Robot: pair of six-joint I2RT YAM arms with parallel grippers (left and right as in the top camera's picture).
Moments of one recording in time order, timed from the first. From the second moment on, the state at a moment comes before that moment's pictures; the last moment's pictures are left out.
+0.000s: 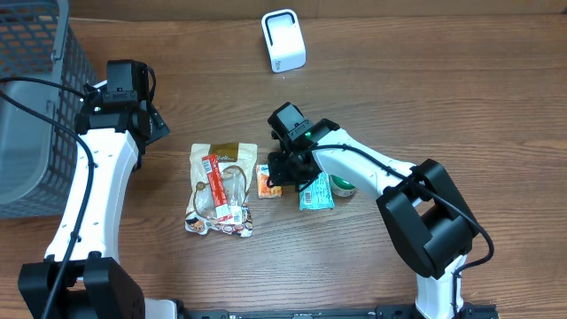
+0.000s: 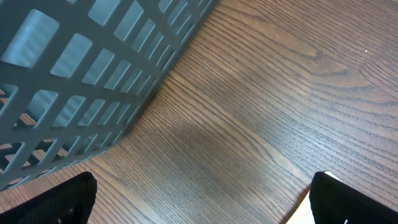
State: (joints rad) left arm 0.05 1.59 1.33 -0.94 -0.46 -0.51; right arm 0.66 2.05 1.39 -0.68 -0.28 0.52
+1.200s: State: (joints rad) left arm 0.05 1.59 1.33 -0.94 -0.46 -0.51; right arm 0.67 2.04 1.50 -0.92 -0.11 0.55
